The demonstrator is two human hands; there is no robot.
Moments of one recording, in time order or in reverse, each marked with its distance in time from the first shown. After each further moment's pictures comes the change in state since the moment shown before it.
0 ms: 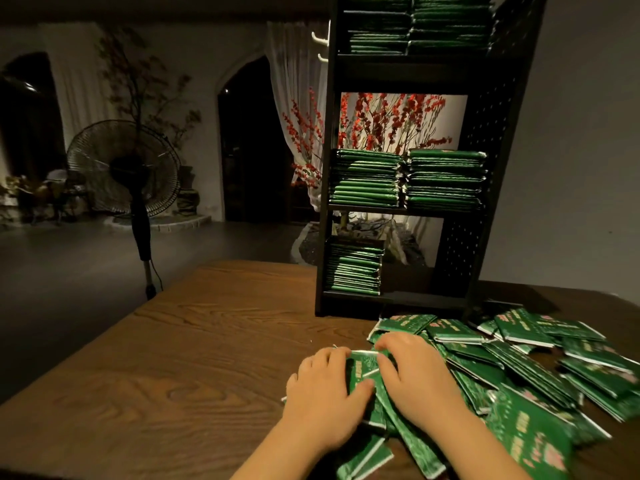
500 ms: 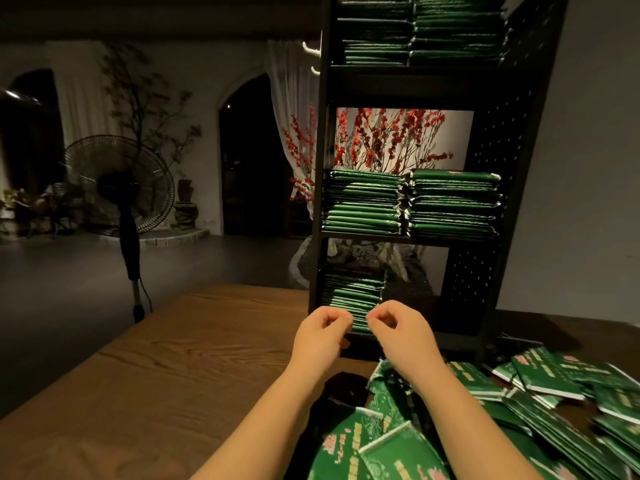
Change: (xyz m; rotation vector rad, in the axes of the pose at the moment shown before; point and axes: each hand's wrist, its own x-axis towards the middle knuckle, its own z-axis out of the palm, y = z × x) left_hand 0.120 0.015 -0.043 -0.983 0.217 -0.106; right_hand 0.111 0.004 -0.016 0.497 0.146 0.183
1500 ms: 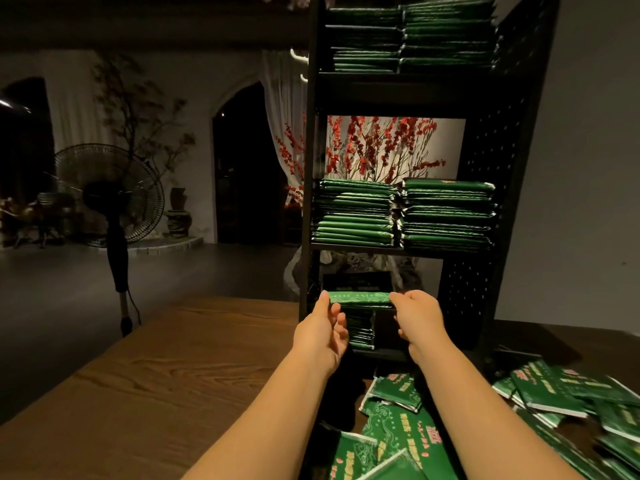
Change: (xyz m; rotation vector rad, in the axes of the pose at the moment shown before) left_hand 0.057 0.013 0.030 -0.811 0.127 -0.492; right_hand 0.075 0.023 -0.009 0.418 0.211 0.405
